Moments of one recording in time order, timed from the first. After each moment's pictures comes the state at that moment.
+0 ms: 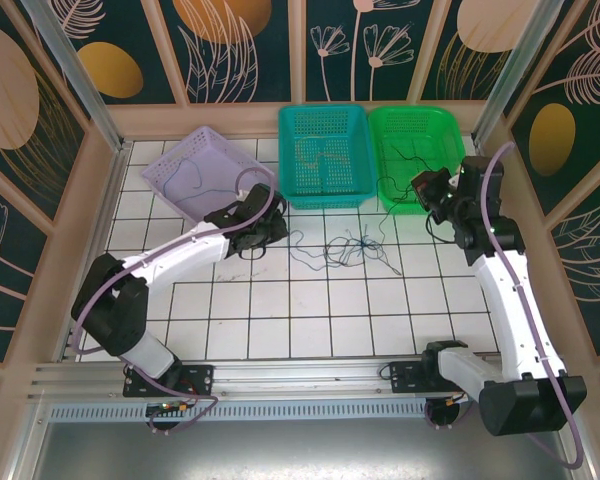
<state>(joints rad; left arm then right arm) -0.68 1.59 1.13 -0.44 -0.10 -0.92 0.09 1.04 1.11 -0.56 -0.25 1.01</state>
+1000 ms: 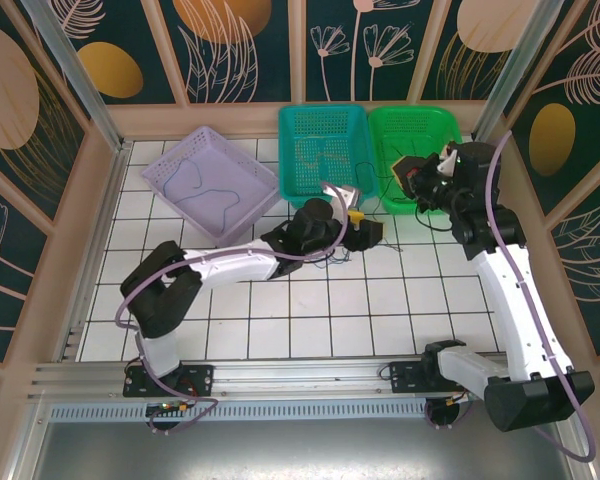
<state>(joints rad) -0.96 1.85 1.21 0.40 0.12 -0.54 0.20 1.08 1.25 -0.53 -0.41 1.18</state>
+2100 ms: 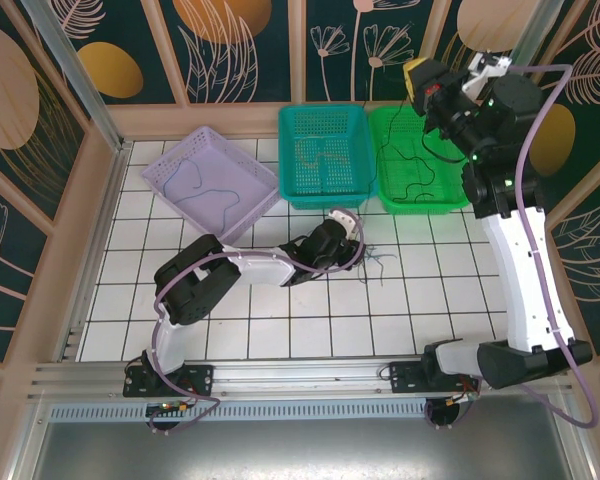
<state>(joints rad) -0.97 2.04 1.18 0.31 -0.07 -0.42 0.22 1.31 1.76 -0.30 -0.33 1.30</state>
